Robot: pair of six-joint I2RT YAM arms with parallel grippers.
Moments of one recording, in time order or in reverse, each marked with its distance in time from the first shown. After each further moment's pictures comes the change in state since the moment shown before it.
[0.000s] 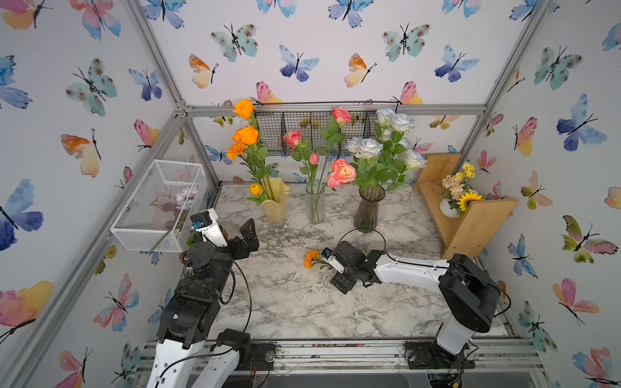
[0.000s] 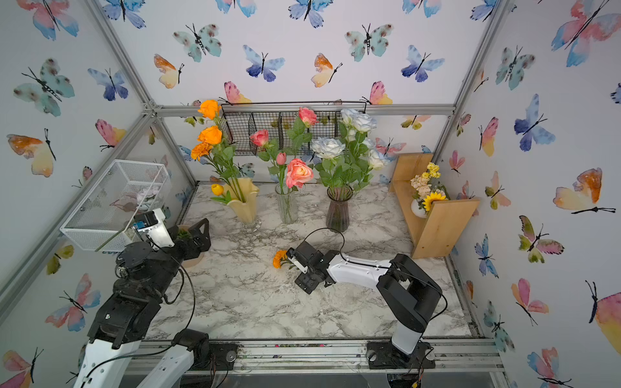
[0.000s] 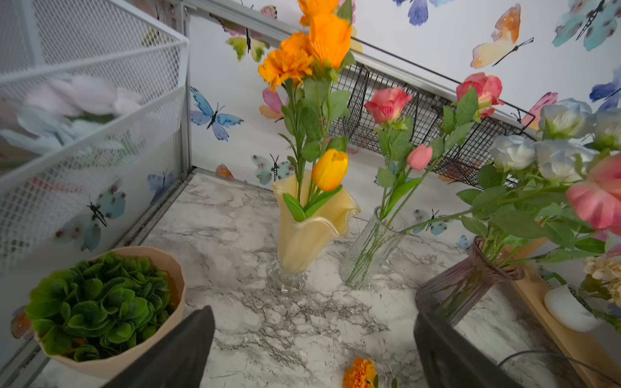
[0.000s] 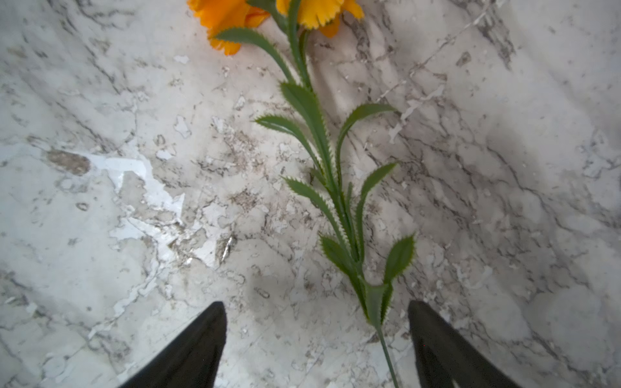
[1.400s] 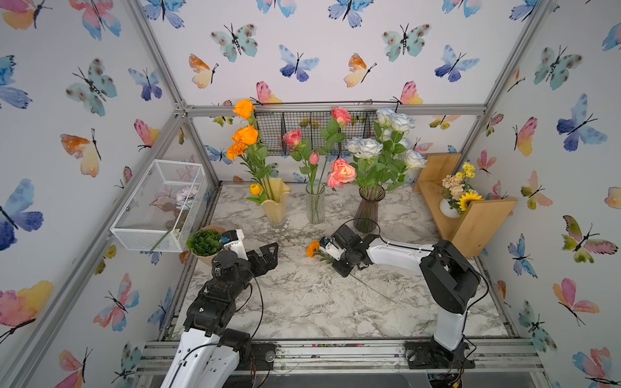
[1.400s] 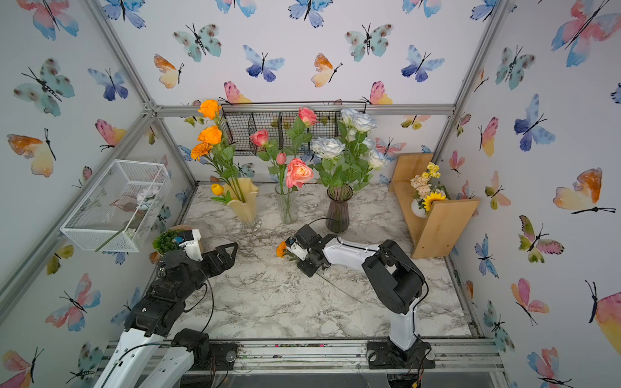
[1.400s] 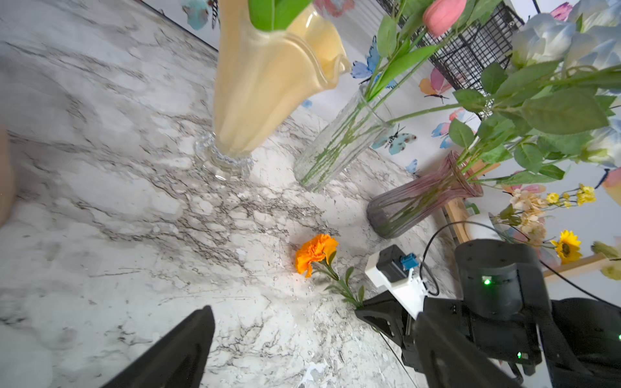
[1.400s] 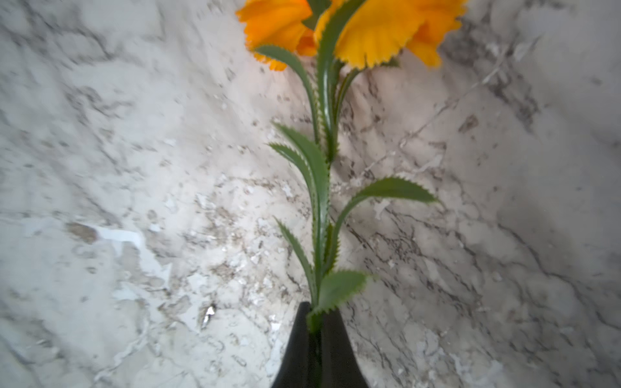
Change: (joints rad) left arm 0.000 -0.006 -0.329 0.139 0.330 -0.269; right arm -0.120 0.128 0.199 -0.060 -0.251 -0.062
